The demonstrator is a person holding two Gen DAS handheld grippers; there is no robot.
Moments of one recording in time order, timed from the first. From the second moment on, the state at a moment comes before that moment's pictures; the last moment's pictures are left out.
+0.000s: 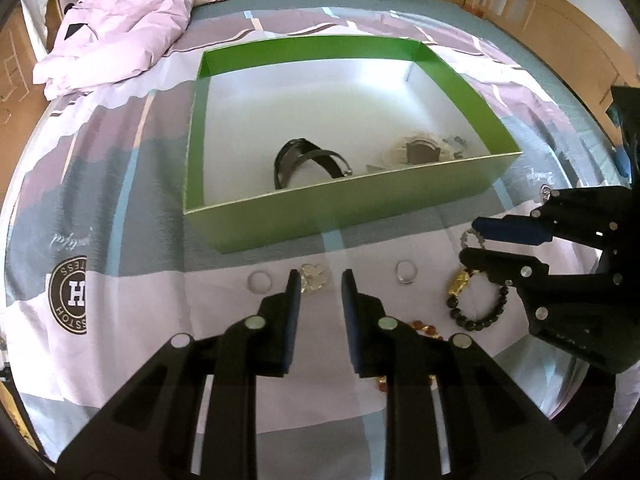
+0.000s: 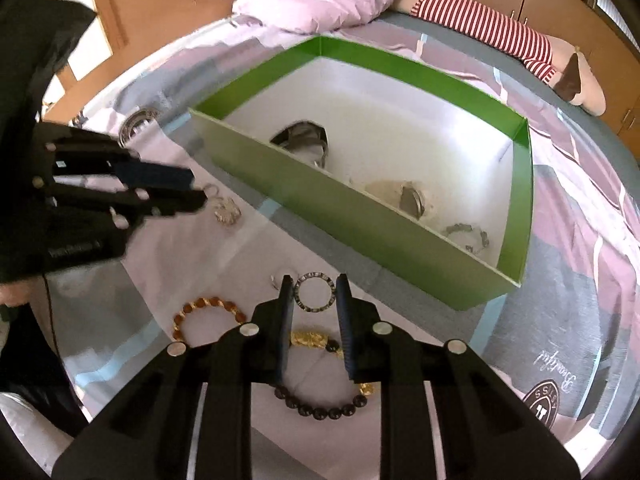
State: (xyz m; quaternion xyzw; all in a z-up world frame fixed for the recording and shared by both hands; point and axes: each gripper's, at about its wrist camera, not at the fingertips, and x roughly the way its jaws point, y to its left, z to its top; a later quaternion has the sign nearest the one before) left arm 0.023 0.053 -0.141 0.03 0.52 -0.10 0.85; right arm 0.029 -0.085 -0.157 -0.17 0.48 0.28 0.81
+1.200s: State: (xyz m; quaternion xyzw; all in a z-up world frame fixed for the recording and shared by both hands) left arm 0.034 0.049 -0.154 0.04 0.52 -0.09 0.85; right arm 0.033 -0.087 -0.158 -0.16 0.49 0.27 0.81
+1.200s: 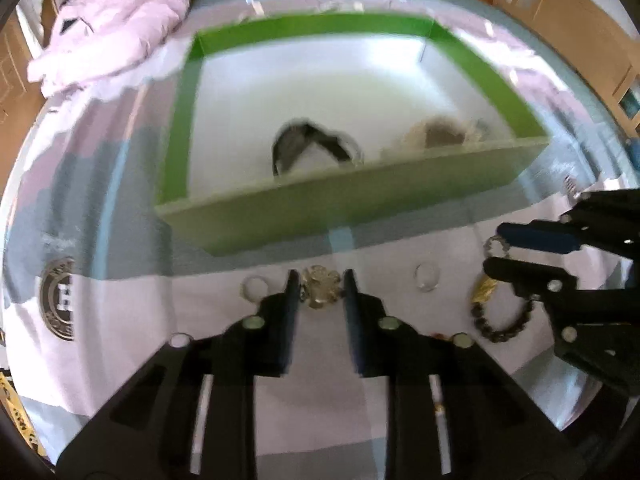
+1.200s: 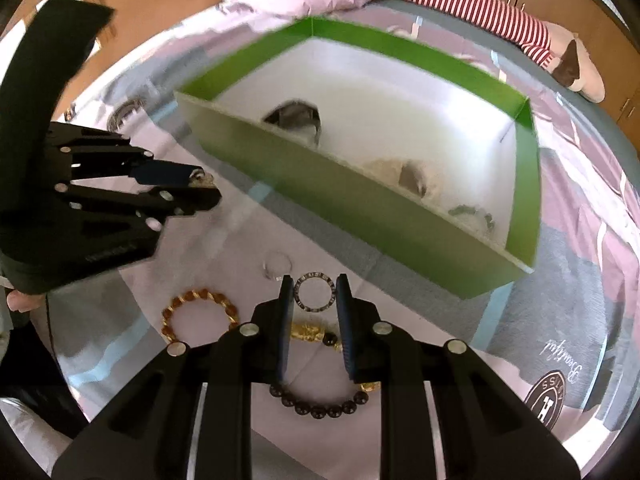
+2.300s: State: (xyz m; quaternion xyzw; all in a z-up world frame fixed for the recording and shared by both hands) left arm 0.083 0.083 -0.108 -0.05 0.48 -0.05 0.87; right arm 0.081 -0.139 -0.114 0.03 0.40 0.21 0.89
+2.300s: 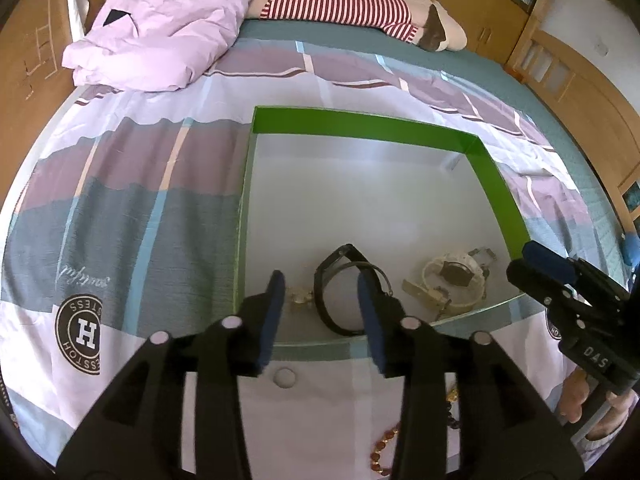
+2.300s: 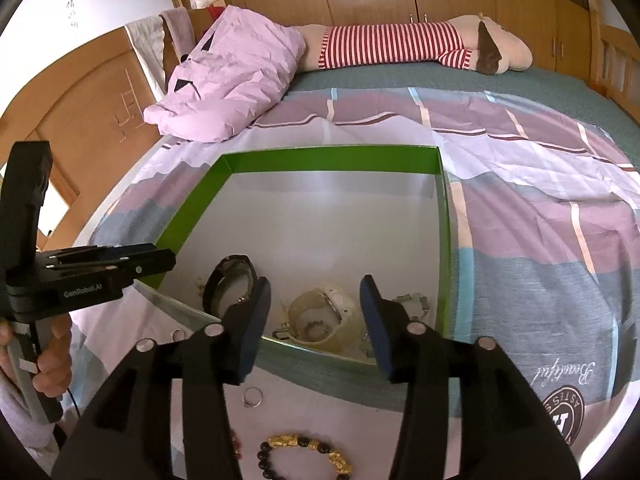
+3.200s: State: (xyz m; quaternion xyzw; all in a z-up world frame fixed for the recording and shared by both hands) left arm 0.011 0.058 -0.185 0.15 0.57 0.03 0.81; right arm 0.031 -0.090 -0.188 -0.19 0.58 0.20 0.77
